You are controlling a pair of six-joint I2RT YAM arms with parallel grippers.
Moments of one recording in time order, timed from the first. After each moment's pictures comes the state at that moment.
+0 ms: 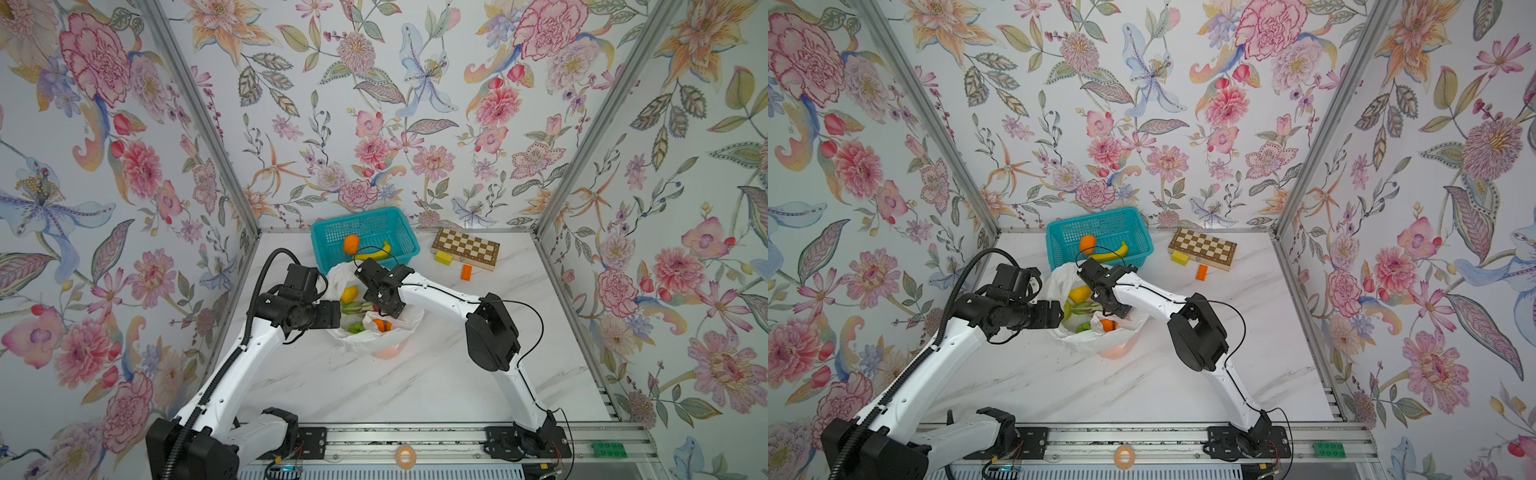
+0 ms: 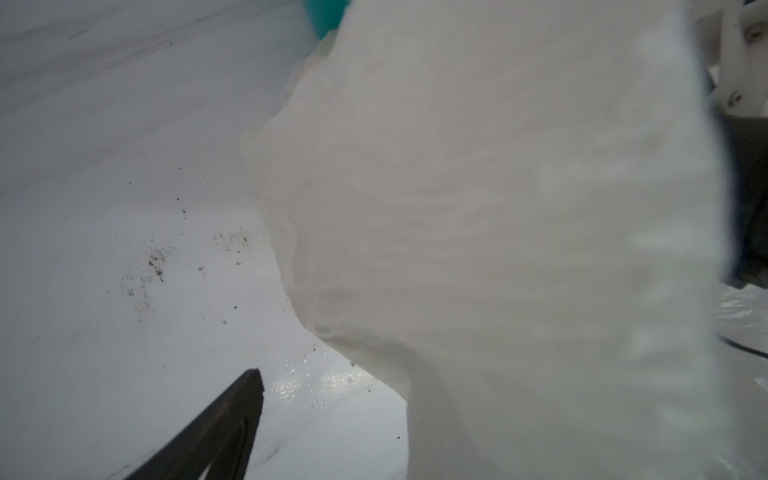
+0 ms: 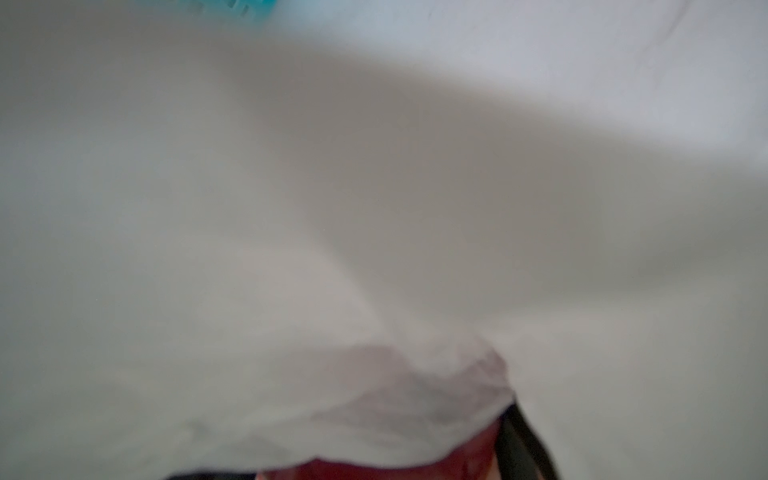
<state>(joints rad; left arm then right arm) -0.31 1.15 1.08 -0.97 0.03 -0.28 0.91 2.26 1.96 -0.91 0.26 1.34</state>
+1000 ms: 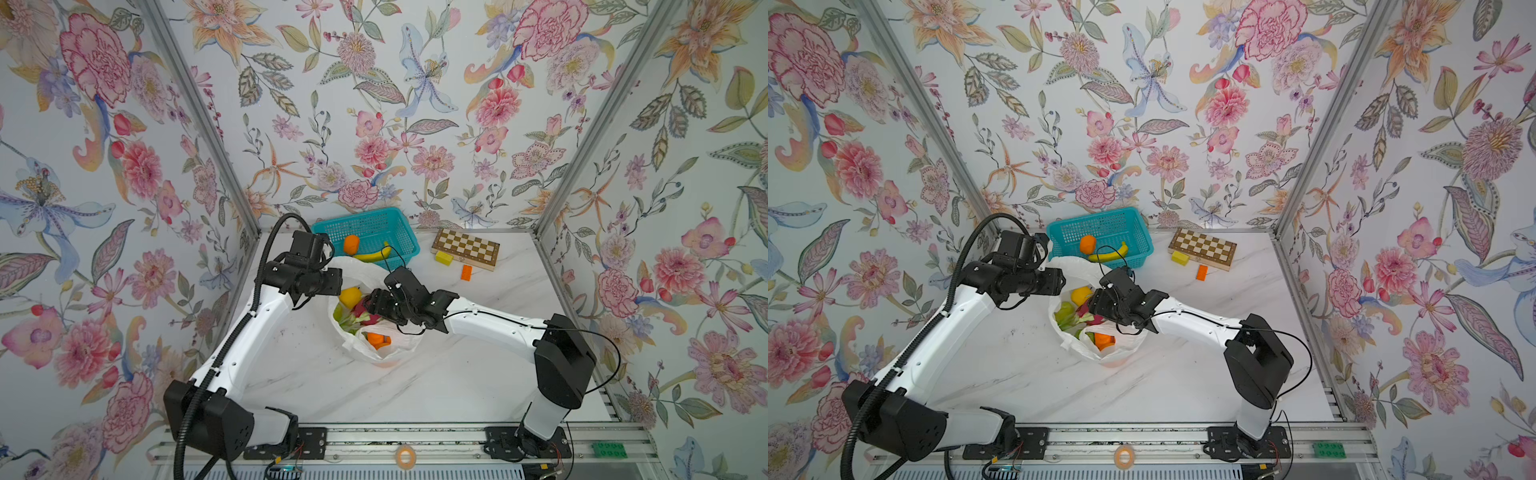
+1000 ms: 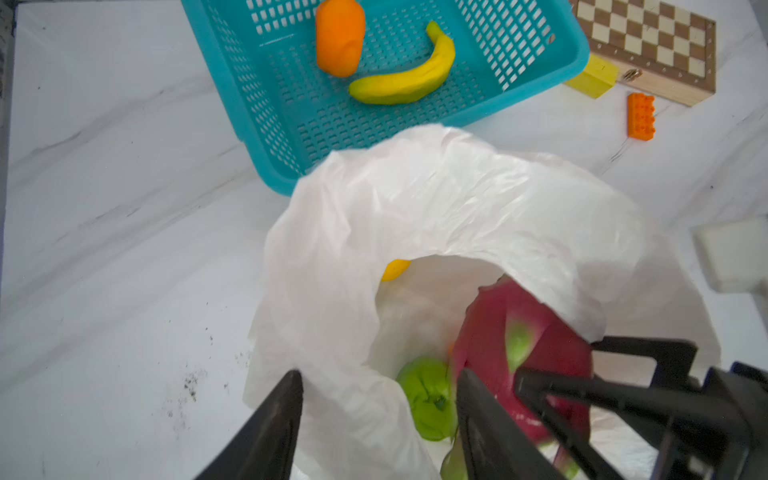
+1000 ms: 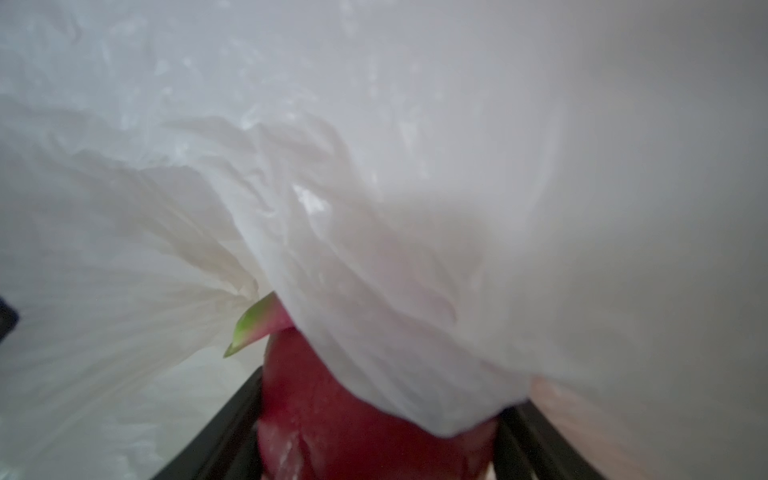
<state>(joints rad) -0.31 1.39 1.39 -0.90 0.03 -0.17 0.93 1.75 1.32 -0.28 -0.06 1.05</state>
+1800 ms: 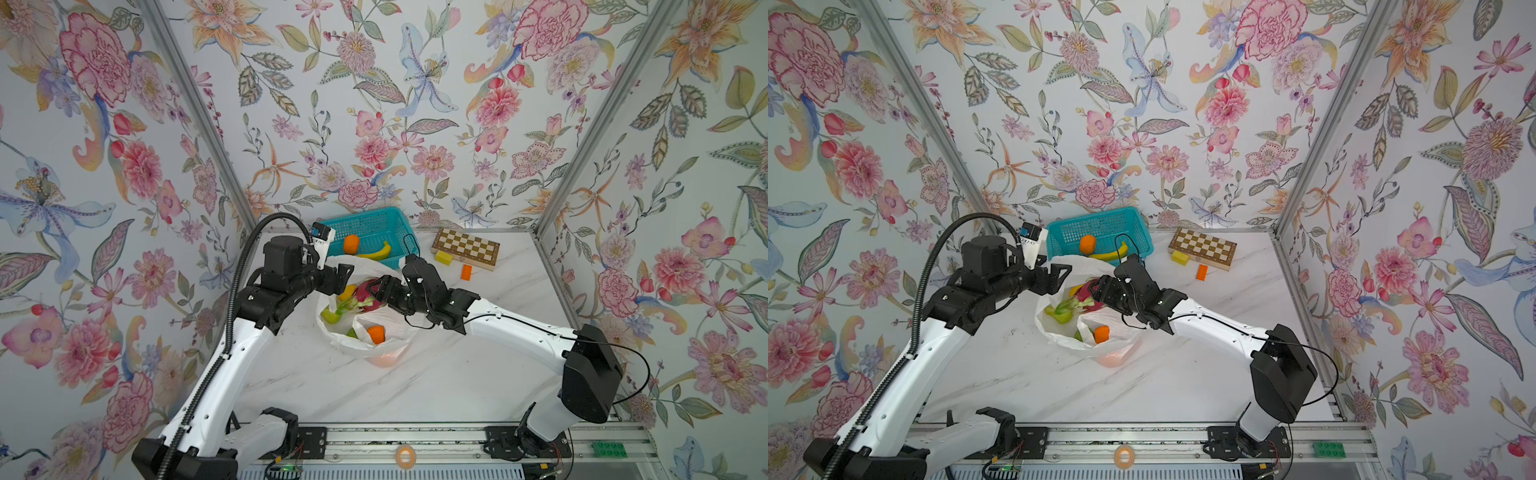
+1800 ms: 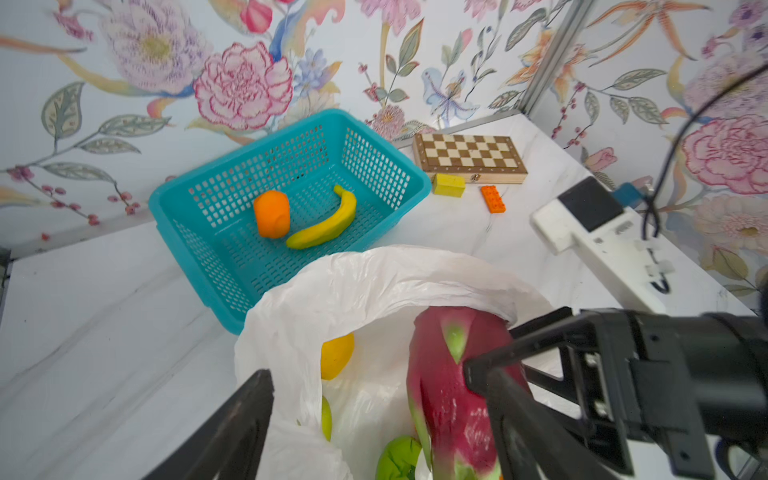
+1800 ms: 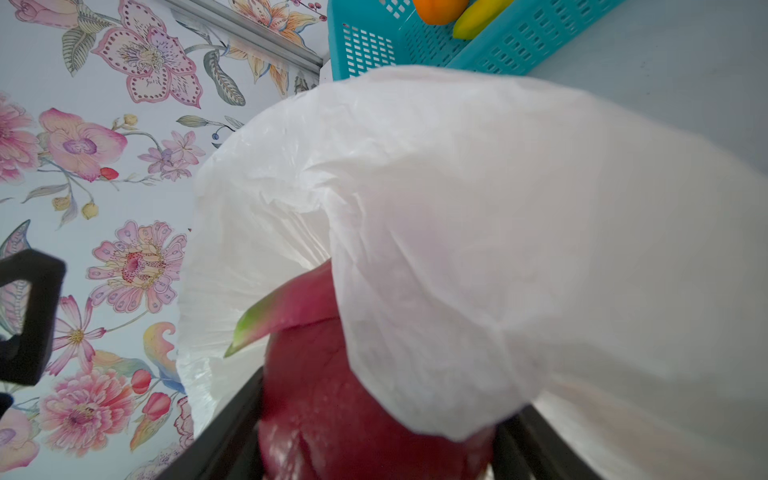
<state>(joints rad) -0.30 1.08 1.22 -0.60 0.25 0.06 0.88 1.61 1.24 -0.16 -0.08 1.10</state>
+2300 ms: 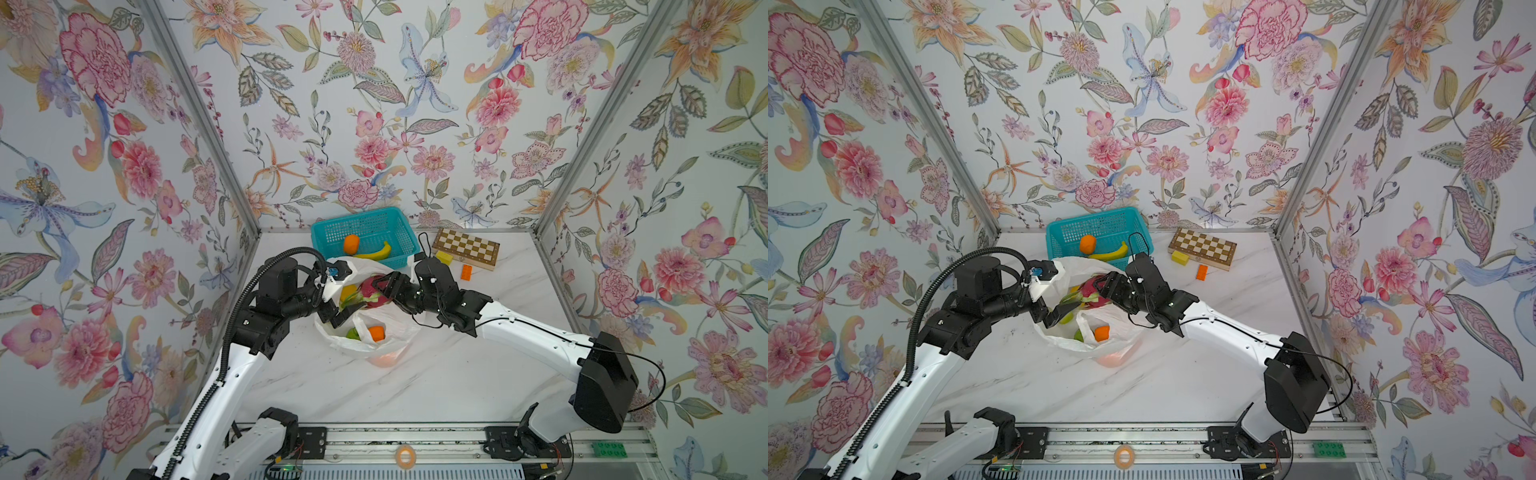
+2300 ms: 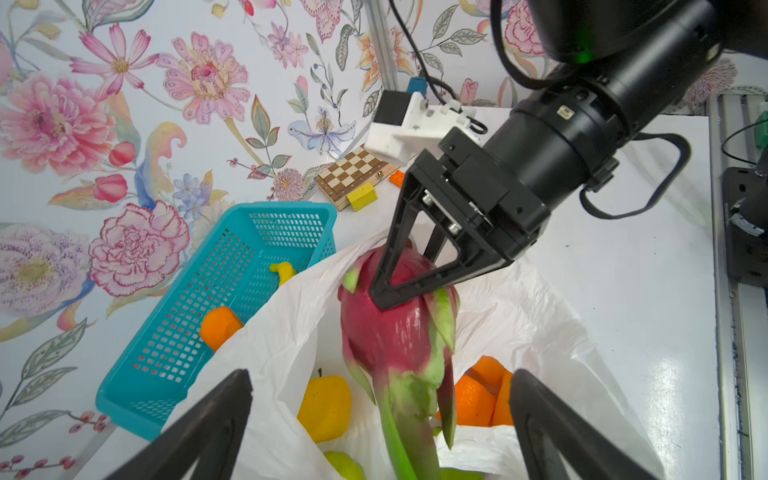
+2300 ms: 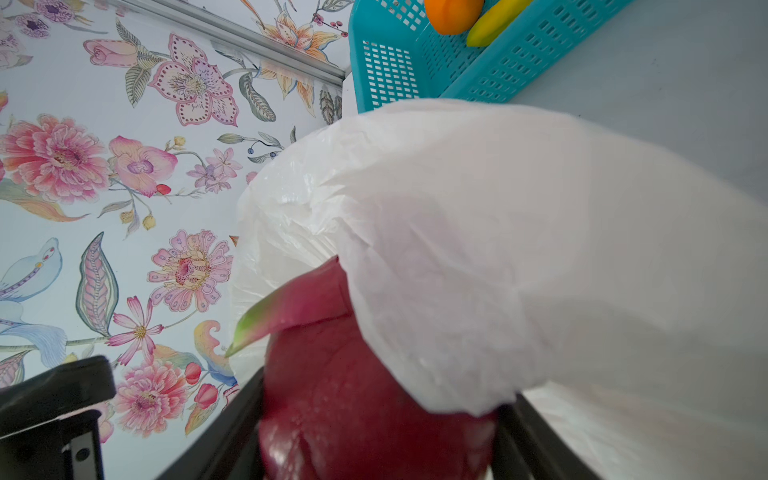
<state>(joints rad) -0.30 0.98 1.07 -0.55 0.58 0.60 0.86 1.54 1.19 -0.12 -0.13 1.15</state>
